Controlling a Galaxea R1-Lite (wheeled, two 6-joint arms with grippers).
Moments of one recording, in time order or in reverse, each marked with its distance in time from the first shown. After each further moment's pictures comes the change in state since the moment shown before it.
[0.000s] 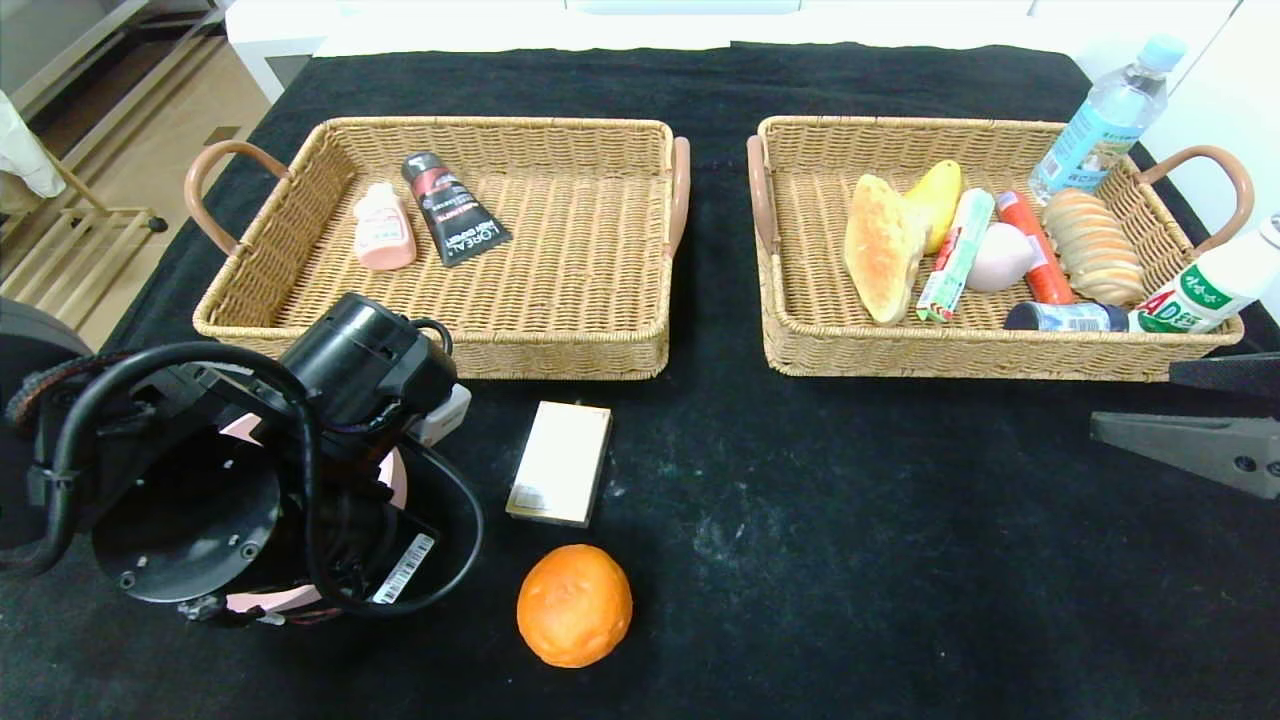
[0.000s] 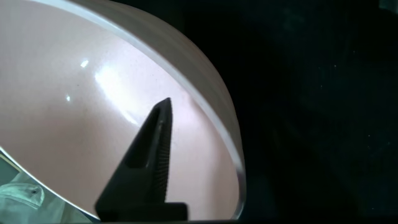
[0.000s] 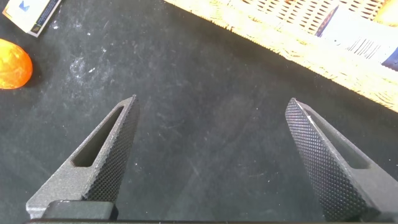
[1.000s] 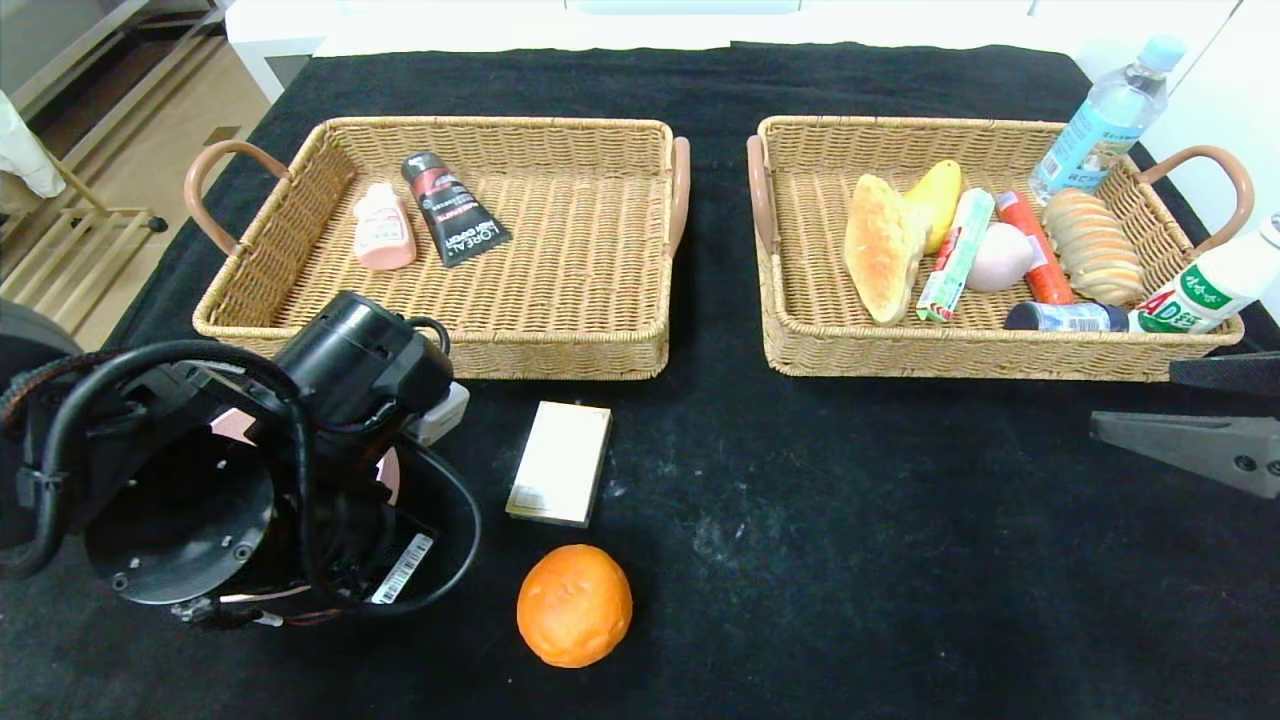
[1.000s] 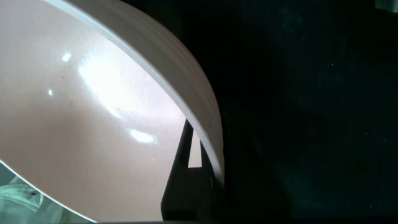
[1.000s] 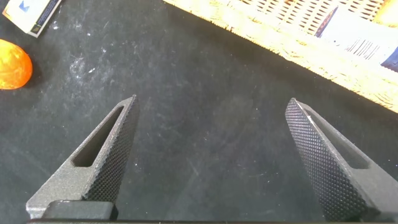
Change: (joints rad) left arm -0.001 -0.007 0.001 0.000 -0.003 -0.001; right arm 0.000 0.000 0.000 -0.001 0.000 0.000
